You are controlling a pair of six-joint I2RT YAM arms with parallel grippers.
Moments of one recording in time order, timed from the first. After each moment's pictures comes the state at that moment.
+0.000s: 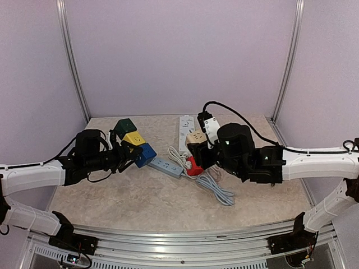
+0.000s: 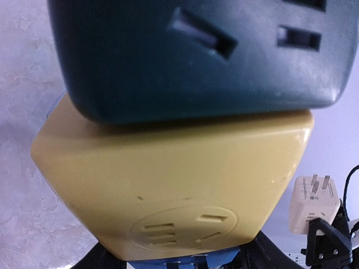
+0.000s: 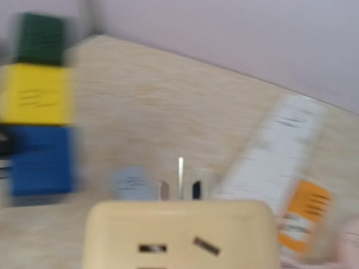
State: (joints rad) left arm -0.57 1.18 0.59 0.22 0.26 -1.02; right arm 1.17 1.43 1.02 0.07 0.54 0.19
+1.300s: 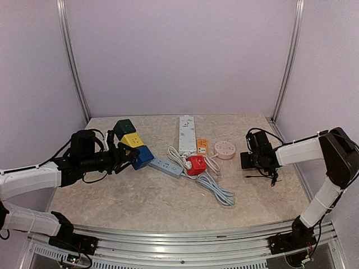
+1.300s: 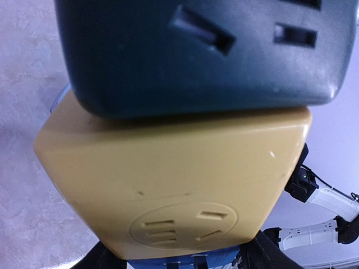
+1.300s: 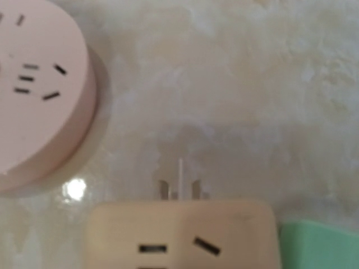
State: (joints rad) left arm -0.51 1.12 0.56 0.16 0.36 -0.95; right arm 0.42 1.63 0.77 0.03 0.33 0.23
